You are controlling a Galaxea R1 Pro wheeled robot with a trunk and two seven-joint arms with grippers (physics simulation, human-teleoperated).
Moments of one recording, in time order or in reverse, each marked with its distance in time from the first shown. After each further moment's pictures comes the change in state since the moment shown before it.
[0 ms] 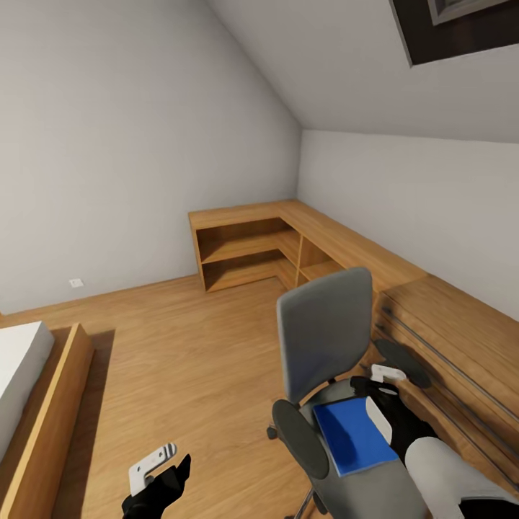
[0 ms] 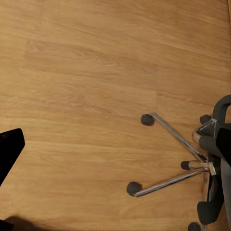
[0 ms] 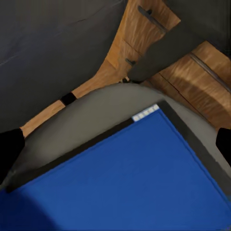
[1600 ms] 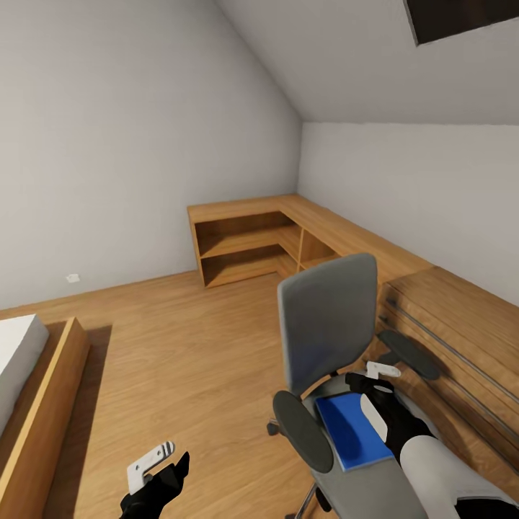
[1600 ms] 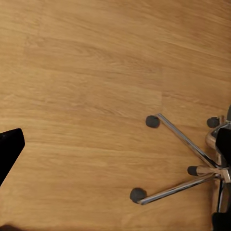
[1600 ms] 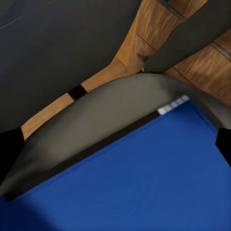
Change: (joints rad) left arm 0.001 -0.006 0.010 -0.009 0.000 -0.004 0.002; right arm -0.001 0.020 0.003 -0.020 -0.006 -0.002 0.000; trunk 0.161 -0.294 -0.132
